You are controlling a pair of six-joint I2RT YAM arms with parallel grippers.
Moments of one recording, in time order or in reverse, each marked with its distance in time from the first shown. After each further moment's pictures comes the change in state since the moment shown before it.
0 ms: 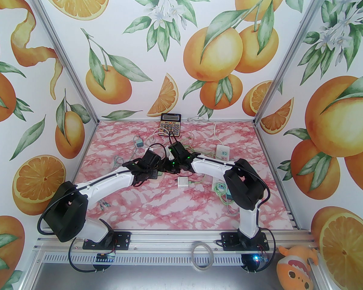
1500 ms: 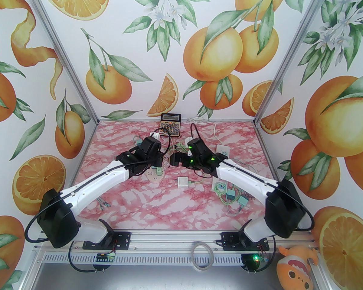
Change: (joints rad) left arm -0.019 -0.077 0.225 -0.063 0.061 0.102; right arm -0.115 -0.466 -0.221 -0.115 0.271 -0.066
